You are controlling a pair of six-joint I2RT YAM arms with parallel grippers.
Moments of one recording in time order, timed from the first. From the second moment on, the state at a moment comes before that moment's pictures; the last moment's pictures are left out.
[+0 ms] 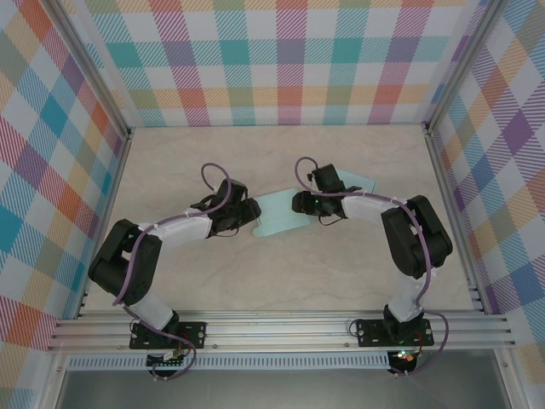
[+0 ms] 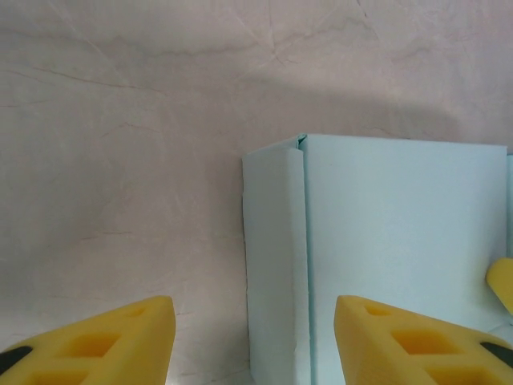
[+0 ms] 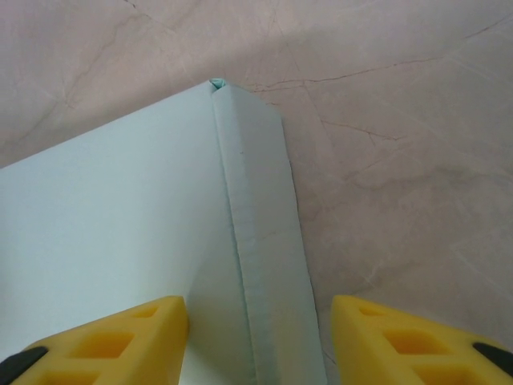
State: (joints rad) left arm -0.54 1.61 0.89 -0.17 -0.02 -0.89; right arm 0.49 1.82 1.05 -0.16 -0.22 0.52
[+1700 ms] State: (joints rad) left arm -0.45 1.74 0.98 -0.14 0.18 -0.75; right arm 0.32 1.86 0.77 0.37 -0.81 0.86
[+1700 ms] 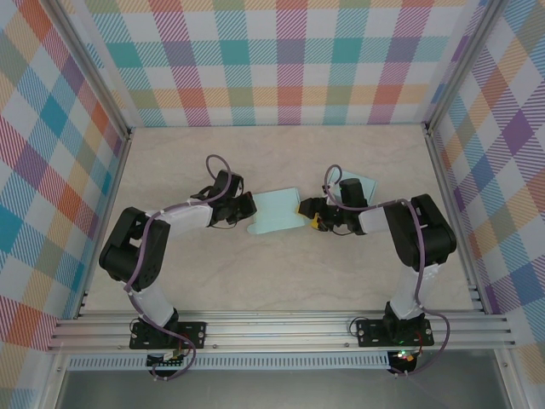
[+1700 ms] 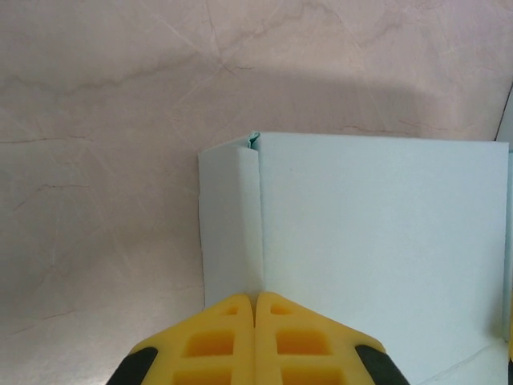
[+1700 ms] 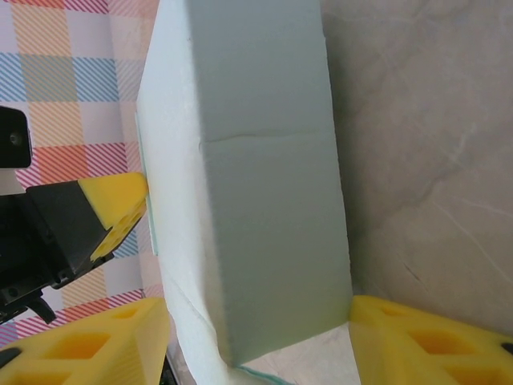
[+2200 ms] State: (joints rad) left arm -0.44 1.75 1.00 -0.17 0.19 -0.71; right arm 0.33 1.84 0.89 0.11 -0.67 0.71
